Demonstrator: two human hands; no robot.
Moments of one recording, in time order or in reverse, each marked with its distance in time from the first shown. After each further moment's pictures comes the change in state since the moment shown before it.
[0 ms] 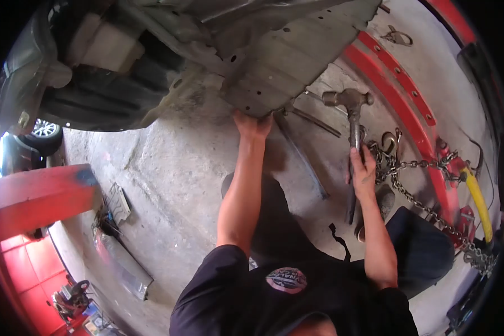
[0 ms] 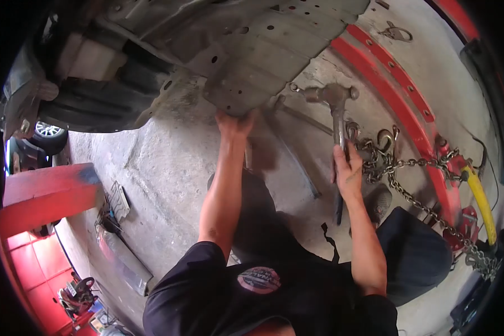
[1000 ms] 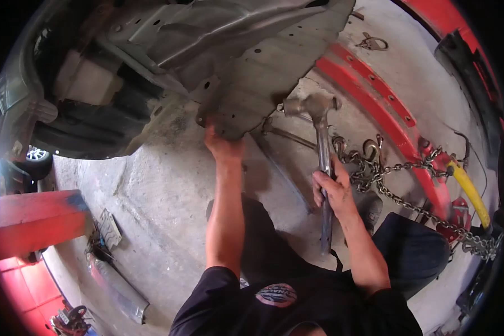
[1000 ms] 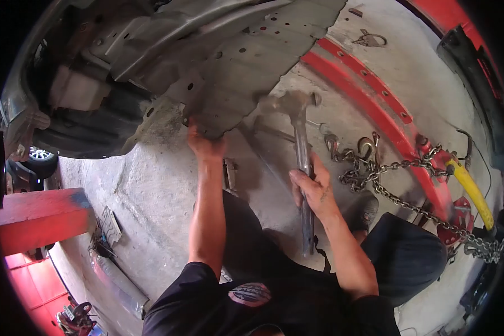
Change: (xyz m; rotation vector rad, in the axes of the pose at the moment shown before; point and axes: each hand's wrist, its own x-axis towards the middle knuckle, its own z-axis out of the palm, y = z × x) left_hand -0.009 0.007 0.021 0.132 0.001 0.093; right_hand -0.023 -0.046 0.019 0.301 -0.241 0.066
